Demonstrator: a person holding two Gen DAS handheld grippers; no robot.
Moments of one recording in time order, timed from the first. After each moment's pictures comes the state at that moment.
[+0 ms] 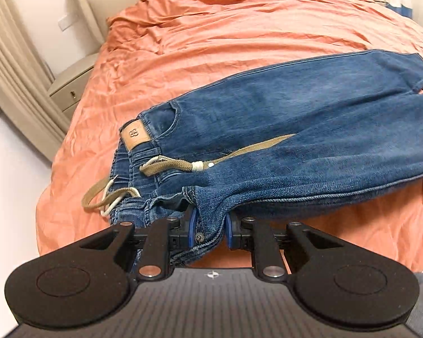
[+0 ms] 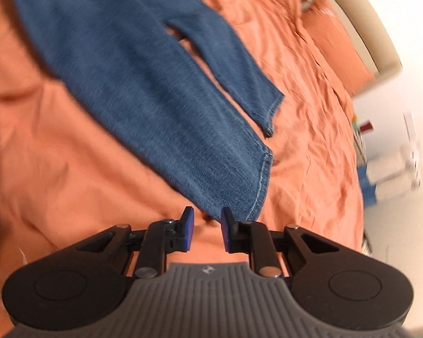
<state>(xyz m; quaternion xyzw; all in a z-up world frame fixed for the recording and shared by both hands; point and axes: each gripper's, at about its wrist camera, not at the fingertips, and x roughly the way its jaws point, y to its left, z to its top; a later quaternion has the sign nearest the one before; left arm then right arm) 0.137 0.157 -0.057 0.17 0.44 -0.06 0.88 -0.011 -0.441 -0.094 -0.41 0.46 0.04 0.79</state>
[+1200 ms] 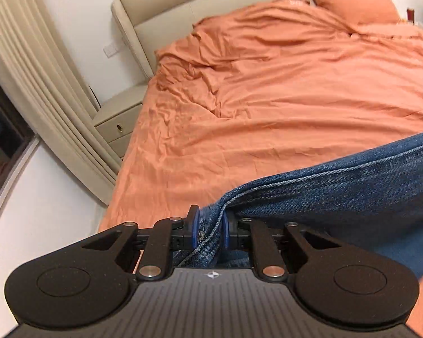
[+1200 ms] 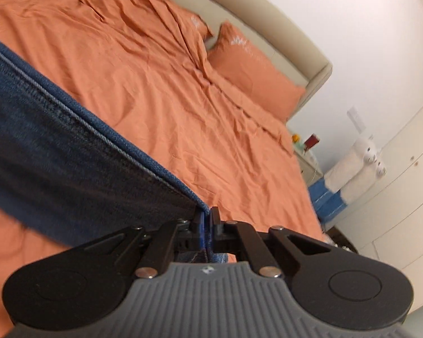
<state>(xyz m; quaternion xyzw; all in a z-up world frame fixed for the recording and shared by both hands) 0.292 0.146 0.004 0.18 0.38 0.05 0.90 0.223 -0.466 -0.003 -0.30 0.36 -0.08 0.88</state>
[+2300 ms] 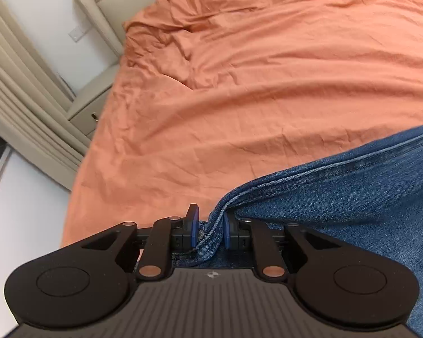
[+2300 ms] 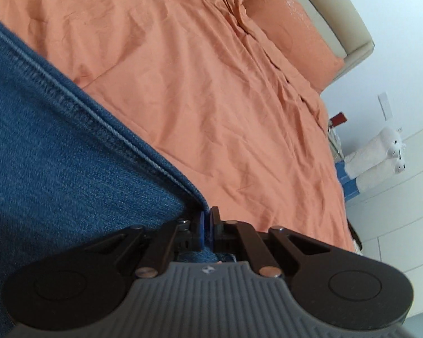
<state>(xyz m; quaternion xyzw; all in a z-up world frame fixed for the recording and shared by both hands) 0.432 0.136 -0.109 0.23 0.44 0.03 0.87 0.371 -0.453 -0.131 -0.33 0.45 -0.10 0.82</state>
